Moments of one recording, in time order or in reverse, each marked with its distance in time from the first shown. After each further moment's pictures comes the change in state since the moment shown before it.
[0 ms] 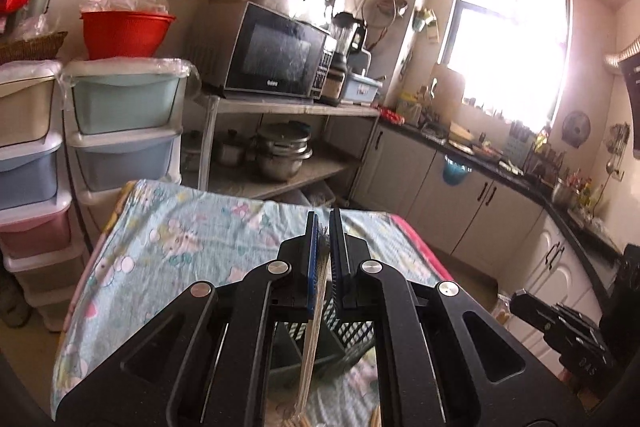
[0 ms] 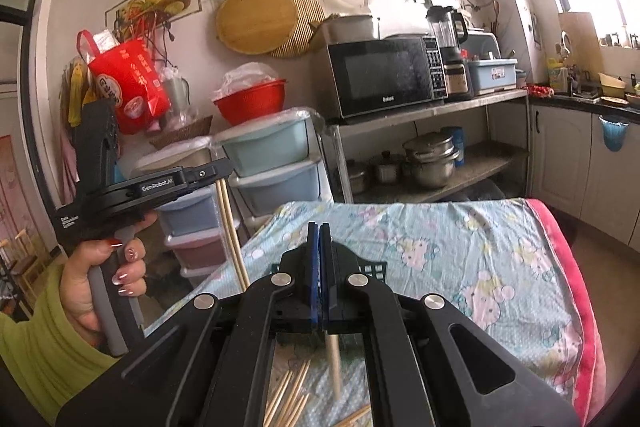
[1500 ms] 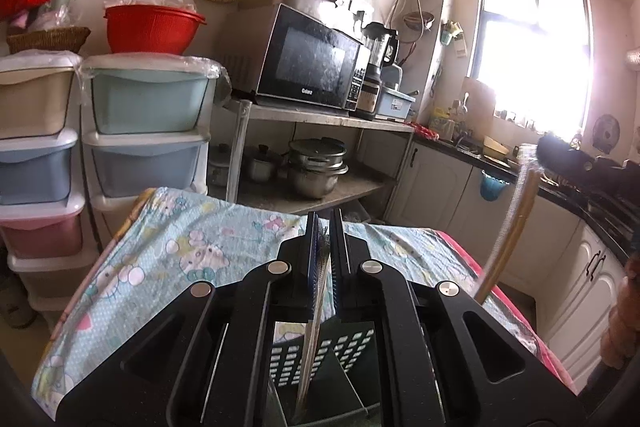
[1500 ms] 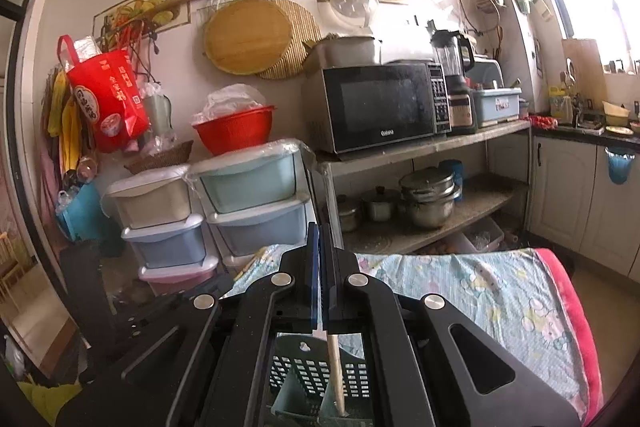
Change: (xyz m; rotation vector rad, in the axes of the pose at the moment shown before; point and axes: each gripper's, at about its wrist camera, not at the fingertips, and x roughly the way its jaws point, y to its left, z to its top) left arm 0.053 0.032 -0.043 0.010 -0.085 0.105; right arm 0.097 -0.005 0.057 -0.033 -0.068 -0.049
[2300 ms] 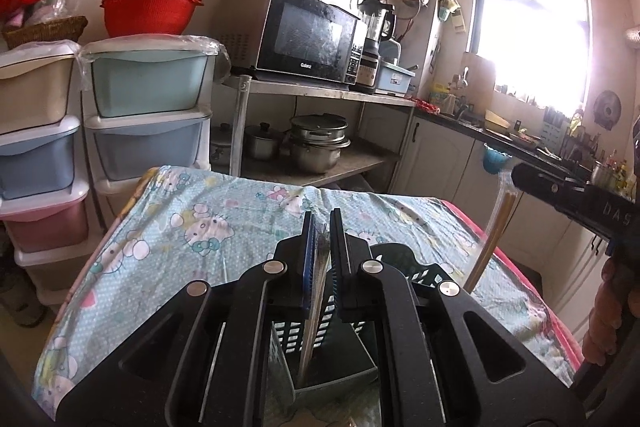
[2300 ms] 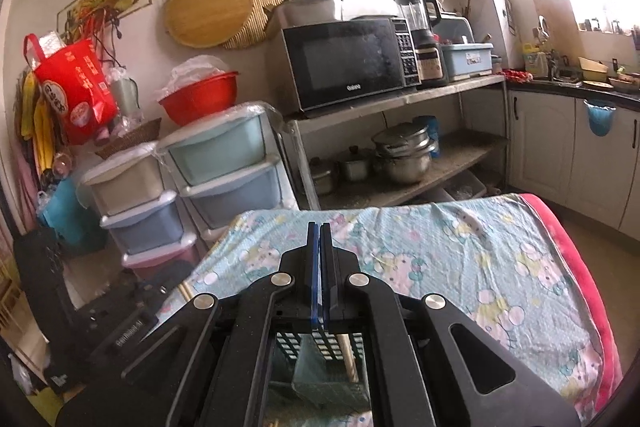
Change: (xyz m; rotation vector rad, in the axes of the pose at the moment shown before) left arm -0.001 -0.002 -0.025 0.040 0.069 0.019; right arm 0.010 -0.025 -0.046 0.092 0.107 -0.086
